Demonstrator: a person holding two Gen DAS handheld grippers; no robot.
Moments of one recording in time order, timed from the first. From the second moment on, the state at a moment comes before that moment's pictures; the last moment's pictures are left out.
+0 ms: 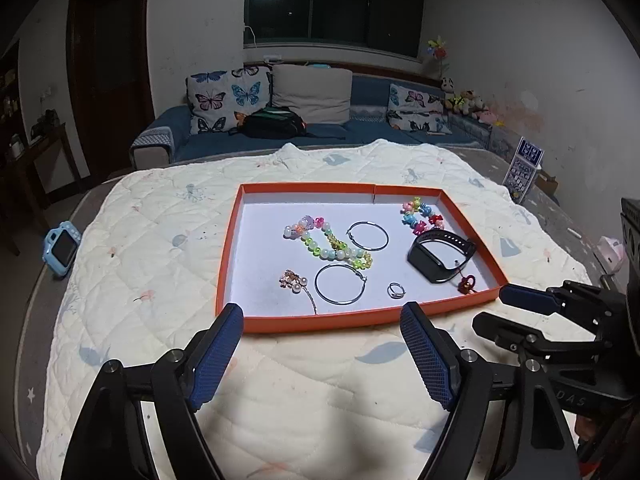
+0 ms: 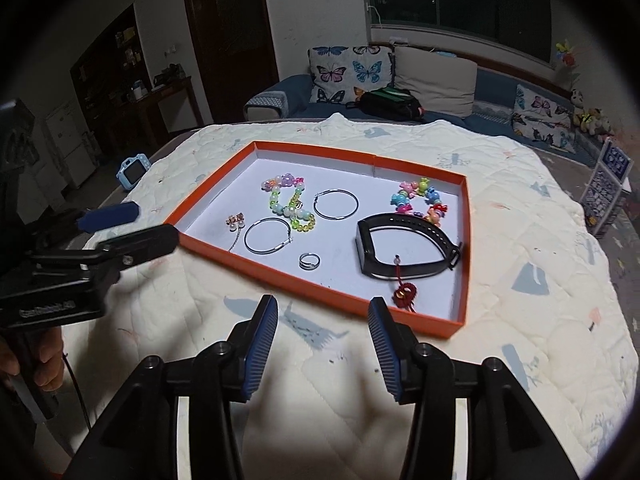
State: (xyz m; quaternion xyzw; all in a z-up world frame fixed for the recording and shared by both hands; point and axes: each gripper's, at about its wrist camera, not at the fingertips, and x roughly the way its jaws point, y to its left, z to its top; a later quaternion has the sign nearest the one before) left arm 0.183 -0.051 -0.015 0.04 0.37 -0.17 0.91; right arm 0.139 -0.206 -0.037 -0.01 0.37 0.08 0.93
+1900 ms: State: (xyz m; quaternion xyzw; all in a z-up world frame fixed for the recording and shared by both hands) left arm 0.085 -0.024 0.006 0.02 0.35 -0.15 0.93; right arm 0.077 -0.211 -0.023 0.02 0.34 0.07 0.94
